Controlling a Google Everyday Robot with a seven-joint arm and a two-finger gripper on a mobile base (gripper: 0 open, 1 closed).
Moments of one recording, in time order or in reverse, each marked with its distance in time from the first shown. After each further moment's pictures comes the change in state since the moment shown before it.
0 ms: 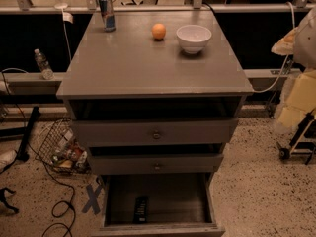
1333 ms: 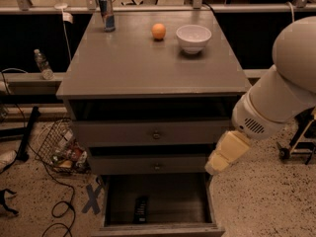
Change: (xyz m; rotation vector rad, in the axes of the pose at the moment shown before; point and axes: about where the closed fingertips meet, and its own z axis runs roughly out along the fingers) arm -0.024 0.062 0.144 -0.151 -0.040 0.377
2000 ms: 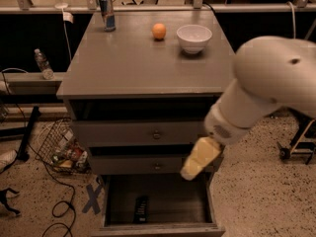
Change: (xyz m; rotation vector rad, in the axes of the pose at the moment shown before) arm -0.025 0.020 0.047 -0.074 0.025 -0.003
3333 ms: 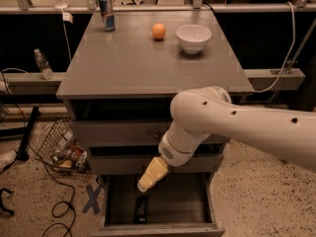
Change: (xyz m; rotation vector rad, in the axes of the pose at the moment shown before) arm -0.053 0.036 0.145 -0.109 0.036 0.195
